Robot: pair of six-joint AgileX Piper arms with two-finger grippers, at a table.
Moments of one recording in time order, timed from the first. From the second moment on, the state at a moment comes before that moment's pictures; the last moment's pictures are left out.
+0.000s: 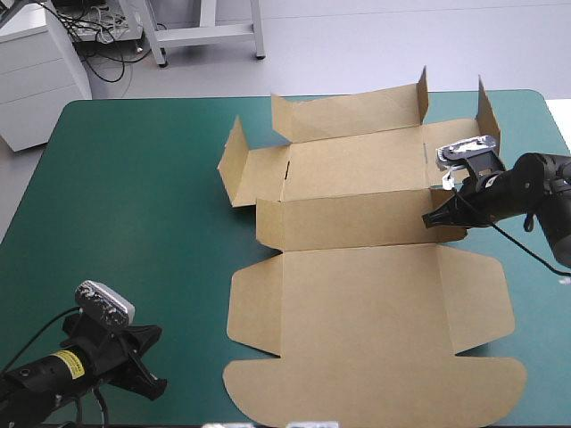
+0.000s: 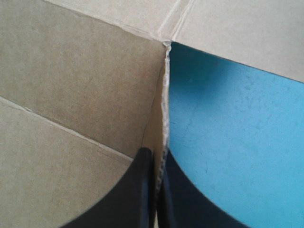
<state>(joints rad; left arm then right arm) -0.41 0.51 -0.61 -0.19 0.97 0.20 0.05 1.38 -1.26 0.17 1.03 -0.40</state>
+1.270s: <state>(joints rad) -0.41 0.52 -0.71 -0.09 1.11 0.08 0.47 1.79 -1.69 0.18 0.85 -1.26</state>
